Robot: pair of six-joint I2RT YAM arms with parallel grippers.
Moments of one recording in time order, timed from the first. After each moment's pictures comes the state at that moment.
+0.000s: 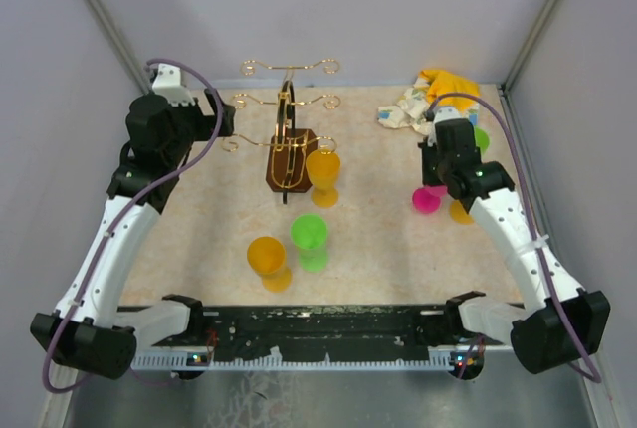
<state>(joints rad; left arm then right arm) -0.25 1.11 1.21 -0.26 -0.09 -0.19 0.28 1.13 1.04 -0.67 0.16 0.09</state>
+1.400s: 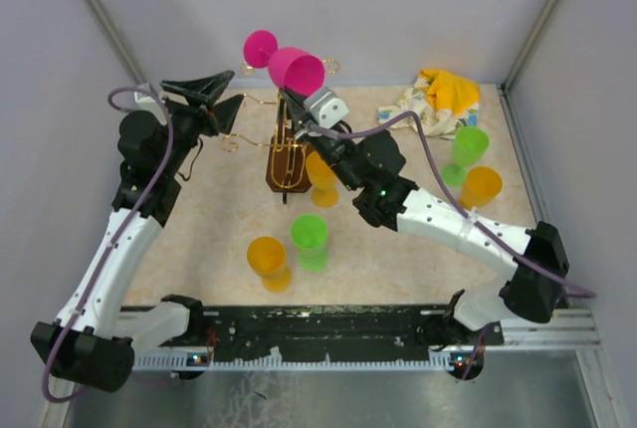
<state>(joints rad) -0.25 1.05 1.09 0.09 0.13 -1.58 0.97 1.40 1.24 0.65 0.18 -0.40</state>
